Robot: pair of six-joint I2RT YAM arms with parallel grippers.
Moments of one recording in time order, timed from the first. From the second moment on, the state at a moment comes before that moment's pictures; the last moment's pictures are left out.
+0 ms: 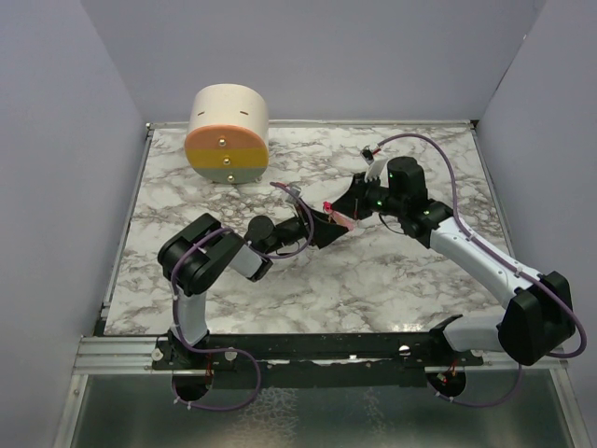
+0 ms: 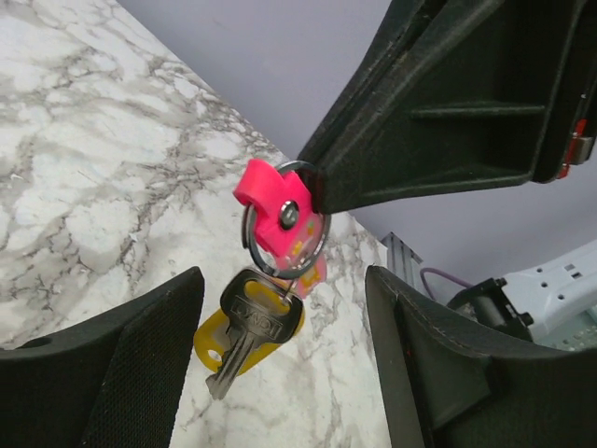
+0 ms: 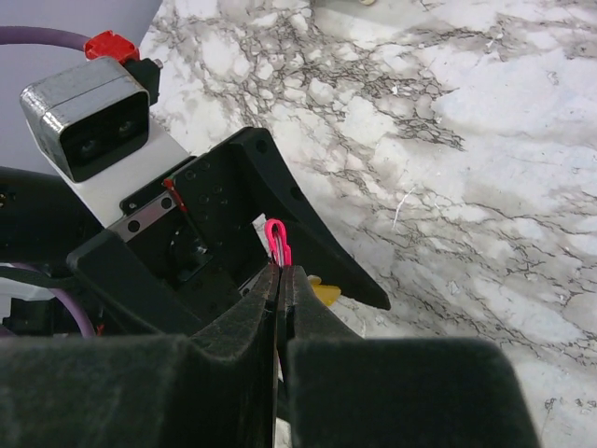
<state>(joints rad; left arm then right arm) -0.67 1.89 0.61 1.51 0.50 -0.84 0.50 1.31 0.98 -0.11 -0.41 0.37</state>
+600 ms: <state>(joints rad) -0.68 1.93 0.64 1.51 0.41 -0.79 0.50 1.30 0.98 -0.11 -0.40 0.39</state>
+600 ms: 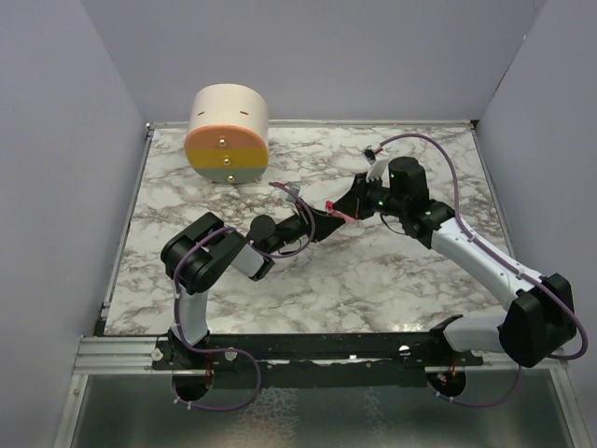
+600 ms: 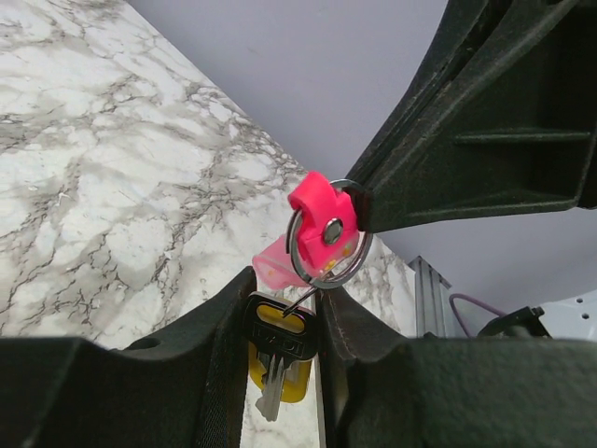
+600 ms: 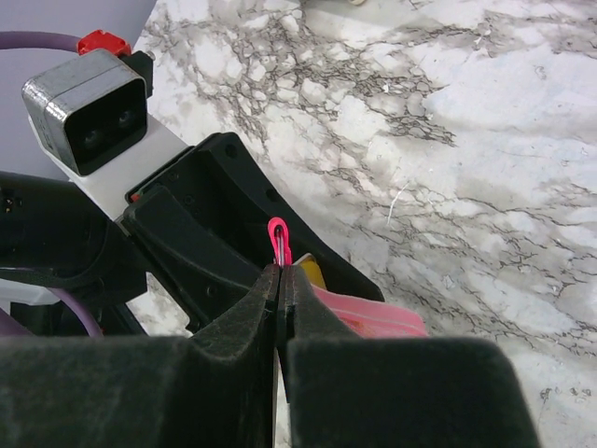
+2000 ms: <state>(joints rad) -0.67 1.87 0.58 1.44 0.19 -0.55 0.50 1.27 1.08 -0.34 -0.28 0.25</state>
